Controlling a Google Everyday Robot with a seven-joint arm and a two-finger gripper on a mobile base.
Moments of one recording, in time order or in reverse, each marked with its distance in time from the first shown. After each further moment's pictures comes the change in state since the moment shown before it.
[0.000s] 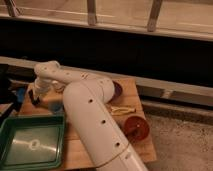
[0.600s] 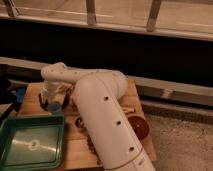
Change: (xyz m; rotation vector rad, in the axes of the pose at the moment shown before) arm 0.023 -0.045 -0.036 0.079 -0.012 0.104
